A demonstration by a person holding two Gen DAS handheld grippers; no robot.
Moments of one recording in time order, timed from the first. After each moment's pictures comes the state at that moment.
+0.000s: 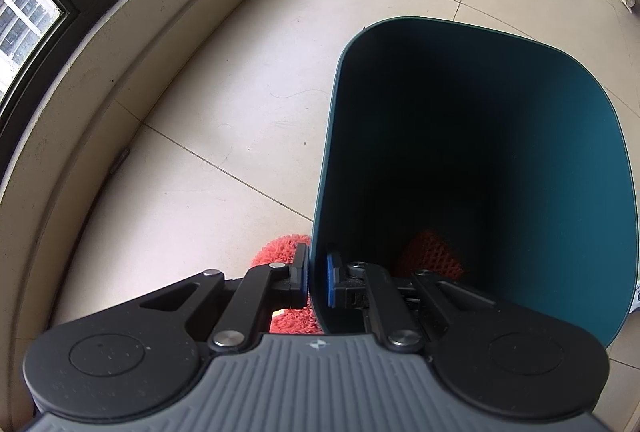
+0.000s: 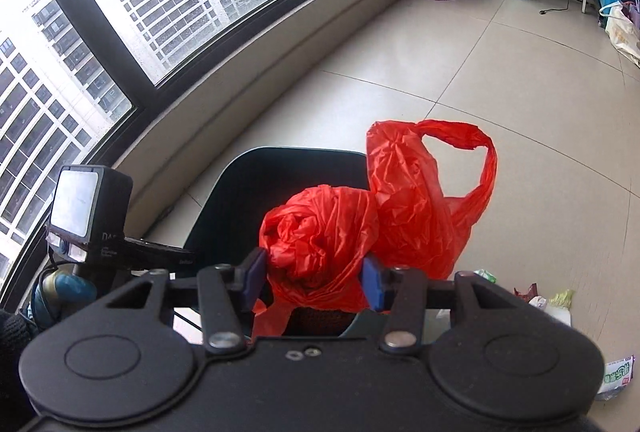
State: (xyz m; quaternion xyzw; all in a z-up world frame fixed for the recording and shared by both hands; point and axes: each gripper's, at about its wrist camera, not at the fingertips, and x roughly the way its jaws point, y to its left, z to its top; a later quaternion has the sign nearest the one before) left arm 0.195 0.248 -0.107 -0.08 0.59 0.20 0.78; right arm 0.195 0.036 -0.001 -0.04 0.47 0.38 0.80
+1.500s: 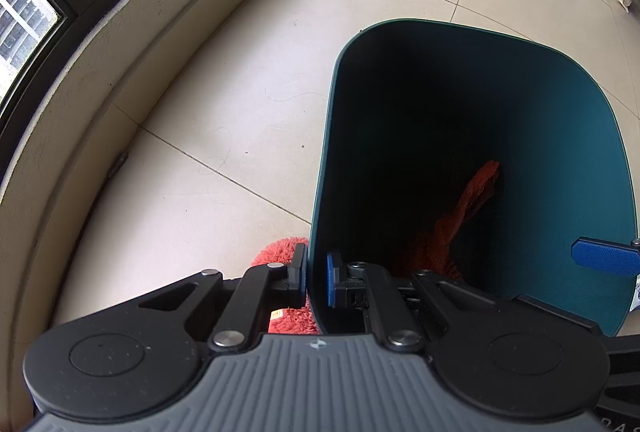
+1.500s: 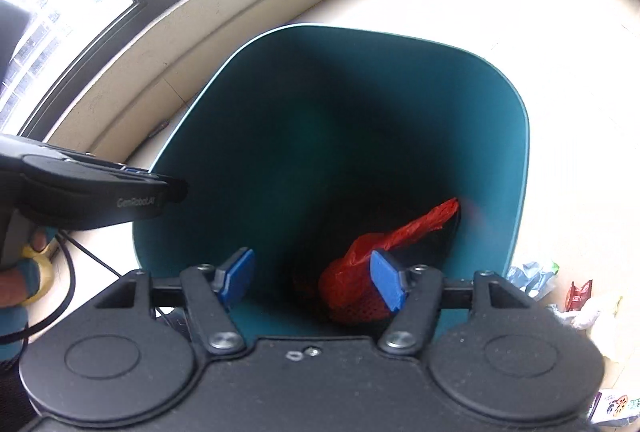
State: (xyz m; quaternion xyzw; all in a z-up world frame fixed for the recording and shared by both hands) left arm 0.192 0.247 -0.106 -0.08 0.59 0.20 0.78; right arm 0.195 0.136 -0.100 -0.12 0.51 0.39 0.76
